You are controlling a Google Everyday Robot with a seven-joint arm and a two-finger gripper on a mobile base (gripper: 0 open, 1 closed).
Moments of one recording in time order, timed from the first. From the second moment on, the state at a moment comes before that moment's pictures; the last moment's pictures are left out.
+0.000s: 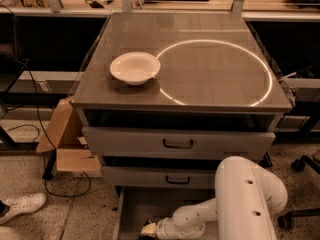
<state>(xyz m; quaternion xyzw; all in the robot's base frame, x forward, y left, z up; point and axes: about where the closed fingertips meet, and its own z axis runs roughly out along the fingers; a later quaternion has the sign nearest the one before) 0.404 0.034 0.118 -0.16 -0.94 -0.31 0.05</state>
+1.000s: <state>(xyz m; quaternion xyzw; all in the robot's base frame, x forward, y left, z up) 0.404 0.034 0.118 -0.16 -0.94 -0.31 0.05</state>
